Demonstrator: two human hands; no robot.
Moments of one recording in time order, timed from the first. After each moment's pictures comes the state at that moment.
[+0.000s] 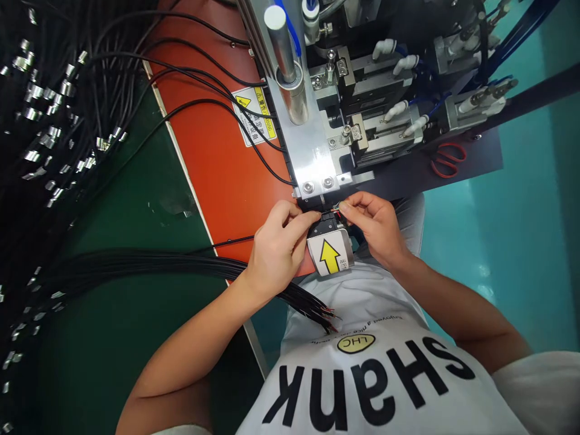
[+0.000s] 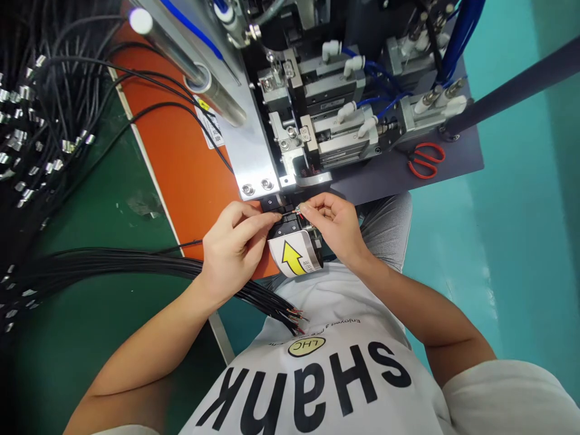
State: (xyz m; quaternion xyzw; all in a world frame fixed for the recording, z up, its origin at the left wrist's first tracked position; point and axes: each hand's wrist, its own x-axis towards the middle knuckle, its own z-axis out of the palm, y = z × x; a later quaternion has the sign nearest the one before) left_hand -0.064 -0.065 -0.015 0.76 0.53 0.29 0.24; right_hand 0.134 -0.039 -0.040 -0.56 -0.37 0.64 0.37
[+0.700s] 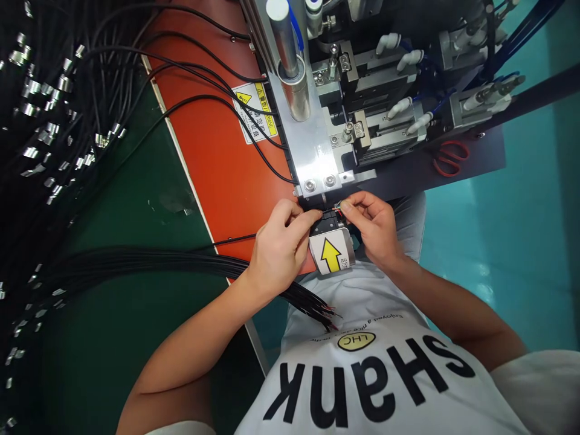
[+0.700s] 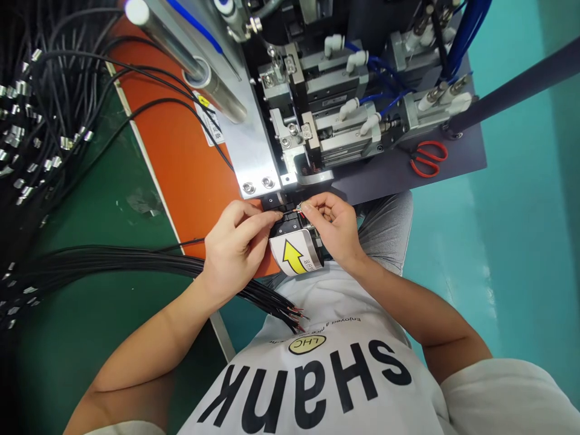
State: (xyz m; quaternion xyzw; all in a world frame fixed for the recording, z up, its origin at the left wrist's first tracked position) left_hand -0.064 -0.067 -0.017 0.77 0.53 0.28 0.23; right_hand 0.126 -0.048 -0.051 -0.57 -0.38 0.61 0.41
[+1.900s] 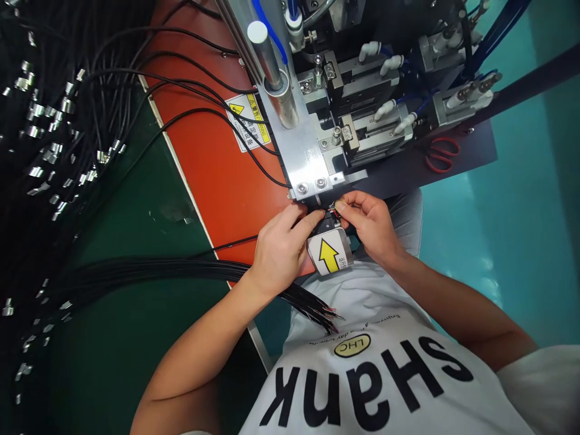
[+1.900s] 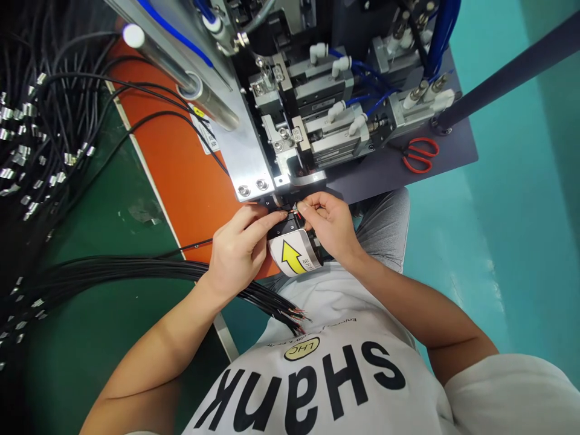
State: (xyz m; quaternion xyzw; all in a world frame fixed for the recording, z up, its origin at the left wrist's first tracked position) left_hand -0.062 -0.061 -0.020 0.82 0.49 0.23 0.18; right_hand 0.128 -0.042 -0.039 -0.57 -0.35 0.64 0.38
